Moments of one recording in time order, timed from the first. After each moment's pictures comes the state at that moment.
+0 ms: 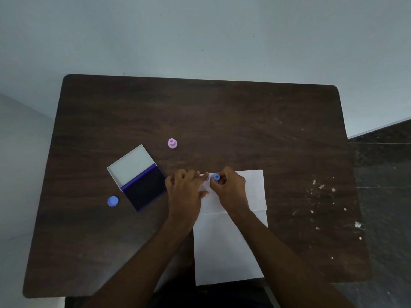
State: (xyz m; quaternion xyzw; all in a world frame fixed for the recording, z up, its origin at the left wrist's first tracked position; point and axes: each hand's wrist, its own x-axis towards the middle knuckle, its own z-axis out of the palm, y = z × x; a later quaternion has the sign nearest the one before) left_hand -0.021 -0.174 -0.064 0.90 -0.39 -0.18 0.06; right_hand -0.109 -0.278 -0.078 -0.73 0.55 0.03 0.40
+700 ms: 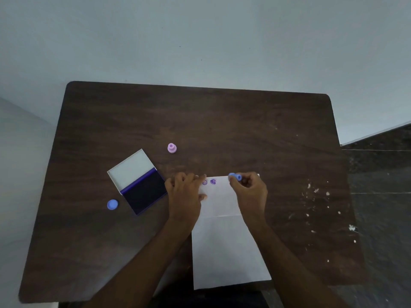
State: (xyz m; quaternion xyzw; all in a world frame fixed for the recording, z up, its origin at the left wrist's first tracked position) left_hand -0.021 -0.177 -0.059 0.90 -0.40 -0.17 0.07; right_hand -0.143 -0.283 -0.036 -0.61 0.63 -0.19 0.44
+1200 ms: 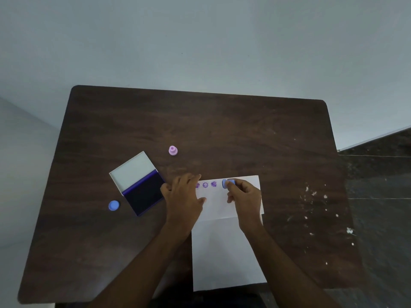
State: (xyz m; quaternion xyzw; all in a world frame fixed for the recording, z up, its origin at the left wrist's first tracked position) left_hand -0.022 -0.171 -0.046 0.91 -0.35 -0.20 0.12; right_hand -0.143 -0.273 -0.041 -0.55 0.62 -0.18 0.54
